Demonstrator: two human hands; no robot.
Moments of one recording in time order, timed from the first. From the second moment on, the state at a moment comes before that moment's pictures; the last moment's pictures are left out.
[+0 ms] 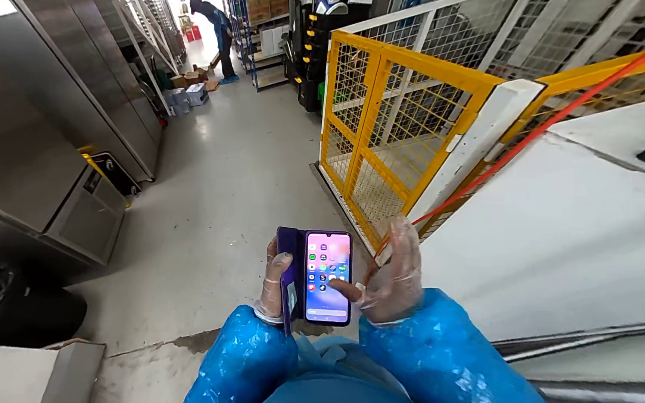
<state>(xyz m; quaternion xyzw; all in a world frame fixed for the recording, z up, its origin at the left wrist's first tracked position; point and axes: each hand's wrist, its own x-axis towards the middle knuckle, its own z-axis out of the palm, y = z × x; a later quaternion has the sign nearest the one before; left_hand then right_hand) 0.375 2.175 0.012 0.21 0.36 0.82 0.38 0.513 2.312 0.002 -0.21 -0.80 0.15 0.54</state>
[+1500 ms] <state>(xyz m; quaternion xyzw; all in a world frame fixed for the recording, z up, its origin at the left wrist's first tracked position) 0.370 2.183 0.013 0.22 0.35 0.82 0.39 0.521 2.335 0.007 -0.22 -0.78 0.23 0.54</state>
